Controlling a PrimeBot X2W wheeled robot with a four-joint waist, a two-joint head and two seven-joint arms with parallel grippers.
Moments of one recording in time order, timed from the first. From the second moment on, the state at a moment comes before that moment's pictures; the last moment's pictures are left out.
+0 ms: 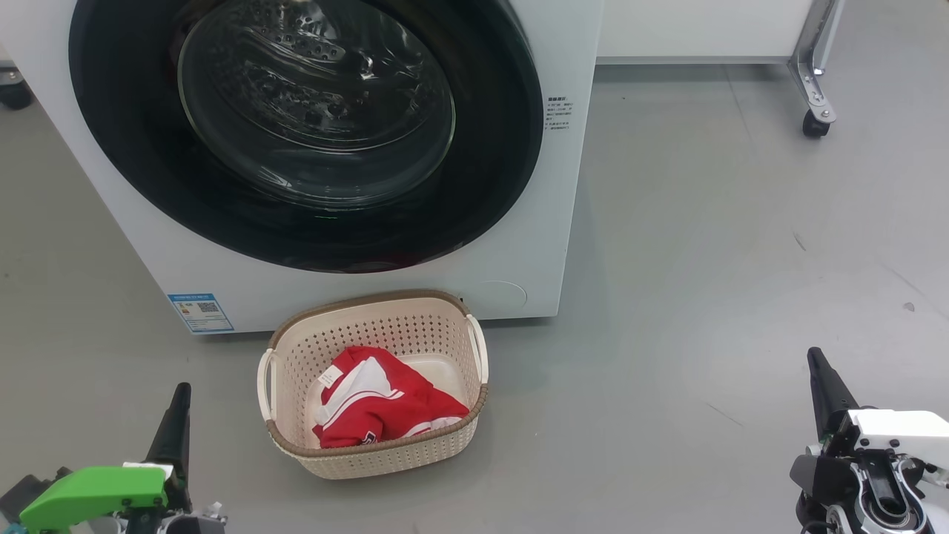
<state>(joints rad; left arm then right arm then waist) -0.05 0.08 0.01 0.28 -1.66 -0.12 0.05 -0.06 -0.06 -0.09 0.28 1.64 0.12 0.08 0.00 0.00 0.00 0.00</state>
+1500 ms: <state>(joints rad) -0.05 0.08 0.01 0.28 -1.66 -0.12 0.05 -0.06 -0.06 -0.10 0.28 1.64 0.12 0.08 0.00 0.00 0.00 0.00</state>
